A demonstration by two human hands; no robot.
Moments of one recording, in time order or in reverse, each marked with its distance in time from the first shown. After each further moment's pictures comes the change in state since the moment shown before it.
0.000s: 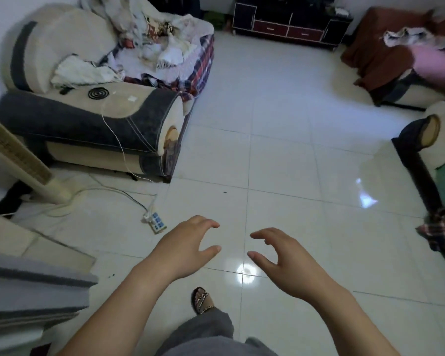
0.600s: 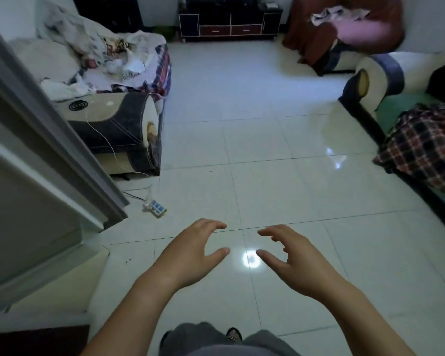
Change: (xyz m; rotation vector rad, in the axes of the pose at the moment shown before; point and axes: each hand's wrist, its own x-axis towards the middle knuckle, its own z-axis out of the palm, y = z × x) left_hand -0.271 0.024 0.083 0.013 -0.073 0.195; right_hand -0.293 -0.064 0.132 0.132 0.223 0.148
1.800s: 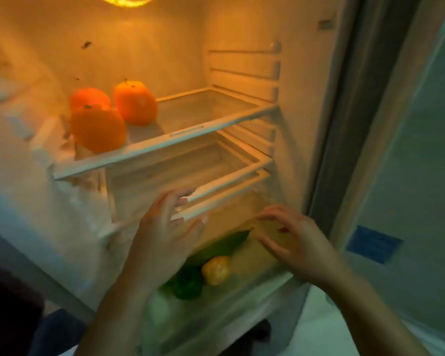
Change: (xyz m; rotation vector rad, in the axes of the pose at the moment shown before) left_hand -0.629 -0.288 -0.242 -0.154 1.481 -0.590; right_hand -0.045 -0.640 0.379 0.267 -0.444 -1.307
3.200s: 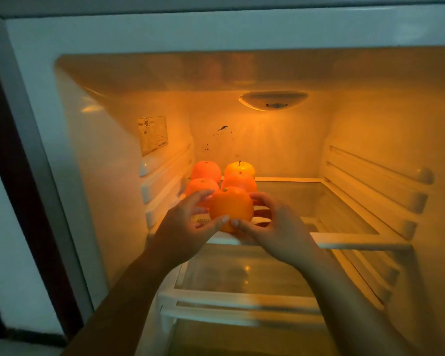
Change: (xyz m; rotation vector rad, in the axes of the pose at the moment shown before) left_hand 0.109 0.017 -0.087 0.294 0.456 -0.090; right_hand 0.247 -0.089 0.034 0.268 -0.208 -0.316
